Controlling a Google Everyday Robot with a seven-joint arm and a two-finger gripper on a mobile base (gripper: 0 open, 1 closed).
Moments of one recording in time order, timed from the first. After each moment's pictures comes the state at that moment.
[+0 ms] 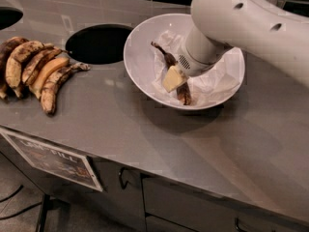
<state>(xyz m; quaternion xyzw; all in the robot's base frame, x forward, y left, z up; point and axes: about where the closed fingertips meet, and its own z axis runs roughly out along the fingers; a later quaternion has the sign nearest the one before) 0.589 -0.076 0.859 -0.32 0.92 0.02 0.24</state>
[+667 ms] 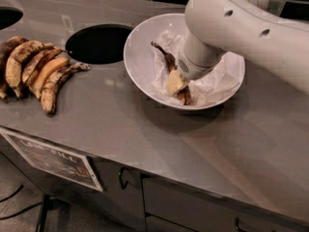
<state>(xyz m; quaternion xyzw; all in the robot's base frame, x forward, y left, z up) 0.591 -0.083 0.845 -0.31 0.92 0.00 0.22</state>
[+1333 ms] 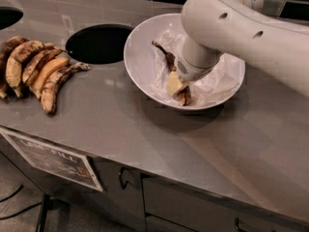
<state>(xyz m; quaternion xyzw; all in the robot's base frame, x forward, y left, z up) 0.591 -0.085 0.838 -0.31 0.93 -0.02 0.21</state>
